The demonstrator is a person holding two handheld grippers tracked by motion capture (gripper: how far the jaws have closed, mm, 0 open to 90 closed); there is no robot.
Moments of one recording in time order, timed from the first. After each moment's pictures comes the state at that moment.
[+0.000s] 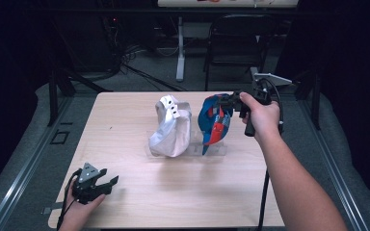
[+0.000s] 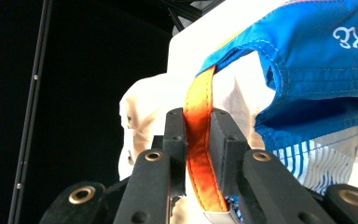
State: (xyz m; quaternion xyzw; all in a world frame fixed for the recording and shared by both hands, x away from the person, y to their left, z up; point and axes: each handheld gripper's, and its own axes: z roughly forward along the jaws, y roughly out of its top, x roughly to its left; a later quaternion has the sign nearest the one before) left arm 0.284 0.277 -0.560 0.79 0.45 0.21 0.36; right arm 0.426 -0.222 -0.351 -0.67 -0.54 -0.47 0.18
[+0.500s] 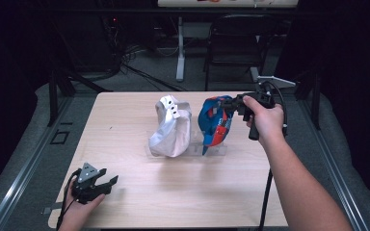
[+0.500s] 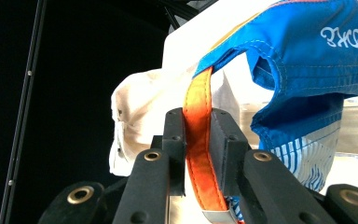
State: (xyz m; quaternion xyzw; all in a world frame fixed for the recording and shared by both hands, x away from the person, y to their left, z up) left arm 0.284 0.279 -0.560 0.79 0.45 0.21 0.36; right arm 0.419 -0.230 -0.354 -0.67 -0.55 -0.47 0.17
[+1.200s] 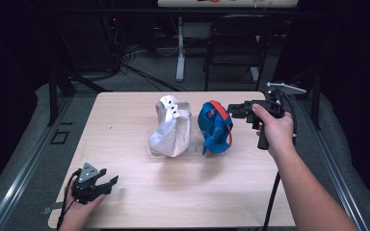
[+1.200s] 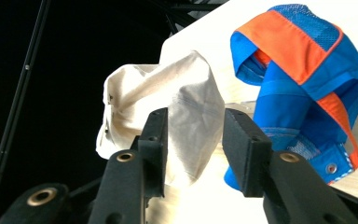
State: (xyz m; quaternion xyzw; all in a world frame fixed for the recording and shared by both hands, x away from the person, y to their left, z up) left arm 0.284 0.278 -0.561 0.79 0.45 0.21 0.36; right arm 0.396 -0.250 -0.362 -0.65 -0.57 -0.48 0.14
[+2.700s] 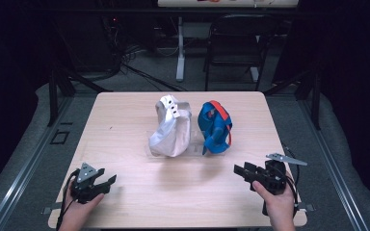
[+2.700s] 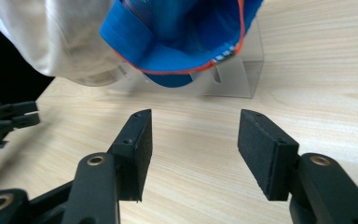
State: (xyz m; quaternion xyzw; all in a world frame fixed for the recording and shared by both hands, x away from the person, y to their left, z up) left arm 0.286 0.283 -0.565 0.78 0.46 0.22 0.36; right arm 0.272 -0.260 -0.500 -0.56 -0.66 -0.49 -0.08
